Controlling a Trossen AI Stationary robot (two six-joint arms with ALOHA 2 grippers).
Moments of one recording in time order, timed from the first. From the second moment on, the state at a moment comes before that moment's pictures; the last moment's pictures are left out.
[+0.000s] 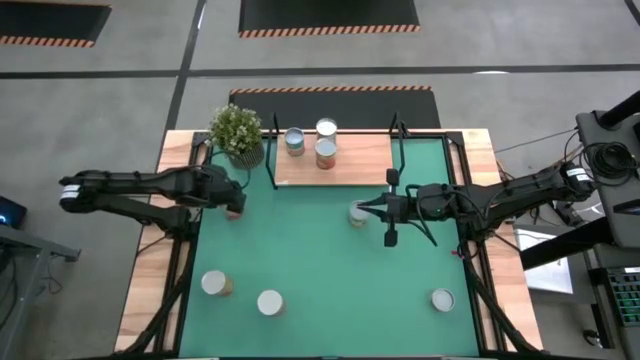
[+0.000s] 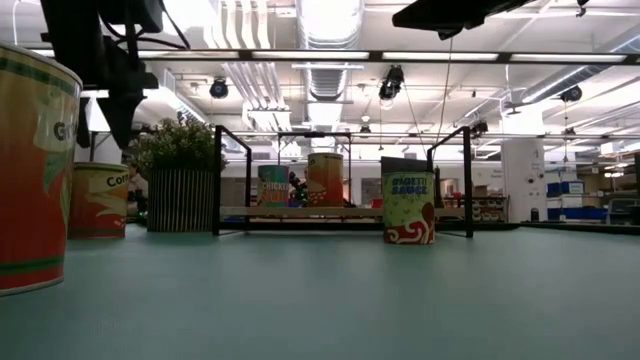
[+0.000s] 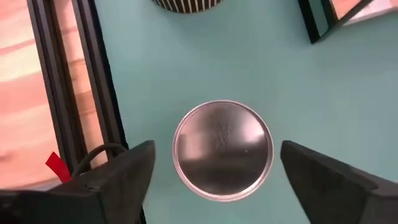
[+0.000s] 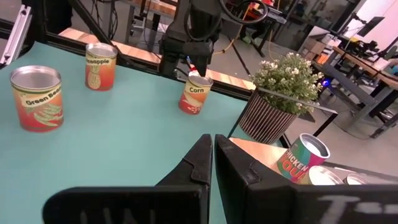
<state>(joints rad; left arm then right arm) 0.07 1.01 0.83 -1.29 -0.41 -1.21 0.15 1.08 0.75 0.11 0.25 -0.27</state>
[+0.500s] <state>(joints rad) 0.07 1.02 0.73 -1.21 -0.44 -1.25 0.15 1.08 0.75 0.11 0.25 -0.27</state>
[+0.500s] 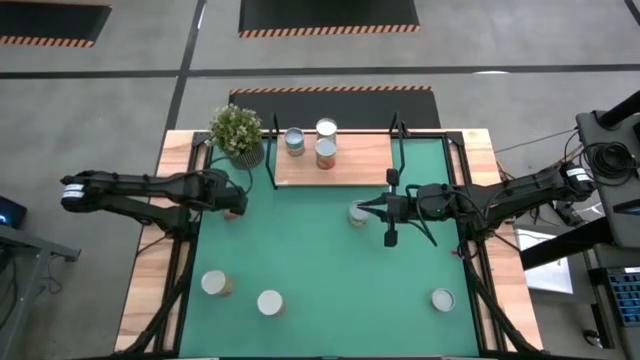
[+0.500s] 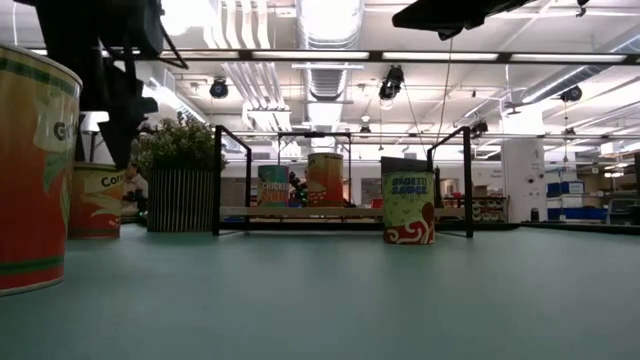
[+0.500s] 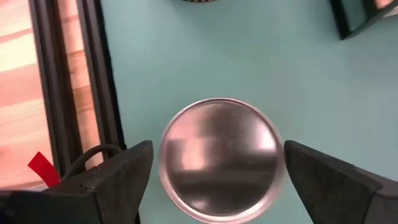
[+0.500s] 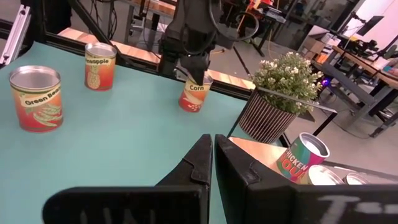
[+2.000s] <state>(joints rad) -0.16 1.50 1.58 -1.07 -0.28 -0.47 0.15 0.98 0.75 -0.06 0.26 -0.22</state>
